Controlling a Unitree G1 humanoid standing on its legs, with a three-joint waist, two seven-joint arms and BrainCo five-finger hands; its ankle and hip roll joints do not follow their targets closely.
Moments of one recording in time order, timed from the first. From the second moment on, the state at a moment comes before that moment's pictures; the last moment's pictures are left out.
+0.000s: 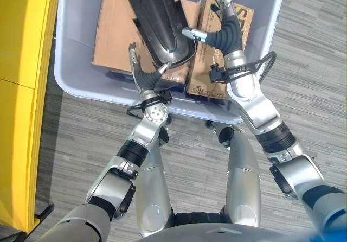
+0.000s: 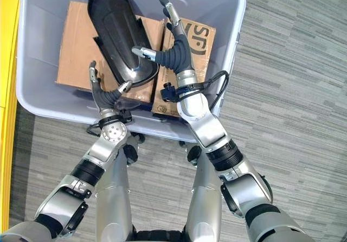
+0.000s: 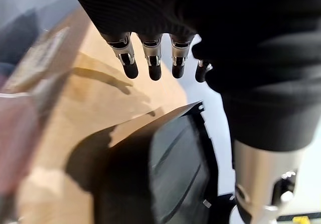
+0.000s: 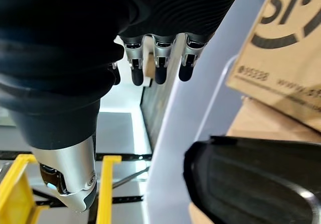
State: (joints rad) left arm -0.63 0.26 -0.32 0.41 -0.12 -0.23 0.90; right arm -0.83 -0.24 0.38 0.01 0.09 0.08 -0.40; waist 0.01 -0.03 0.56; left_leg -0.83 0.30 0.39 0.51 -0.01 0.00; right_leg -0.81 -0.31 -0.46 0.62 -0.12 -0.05
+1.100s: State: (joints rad) left arm -0.85 0.22 -0.31 0.53 -0.17 -0.25 0.87; right arm -1.02 -0.24 0.44 0.29 -0.02 0.08 -0.52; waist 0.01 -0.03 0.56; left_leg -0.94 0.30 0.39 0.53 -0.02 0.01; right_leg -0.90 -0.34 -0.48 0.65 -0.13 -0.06
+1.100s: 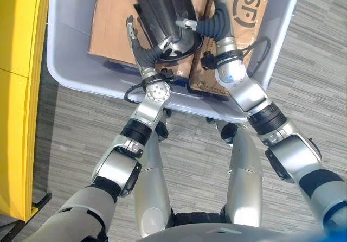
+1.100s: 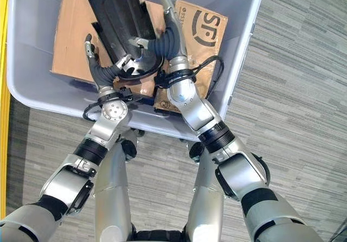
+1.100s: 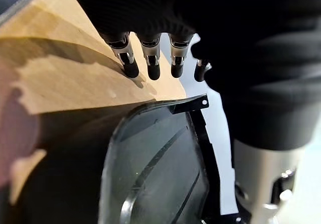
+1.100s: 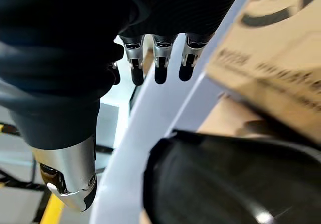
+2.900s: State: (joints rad) left arm -0.84 0.24 -0.34 0.46 -0.11 -0.25 0.79; right arm -1.29 -0.30 0.57 0.54 -0.11 0.32 -0.44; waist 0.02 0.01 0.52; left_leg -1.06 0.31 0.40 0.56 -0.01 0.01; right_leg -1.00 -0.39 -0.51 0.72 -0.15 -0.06
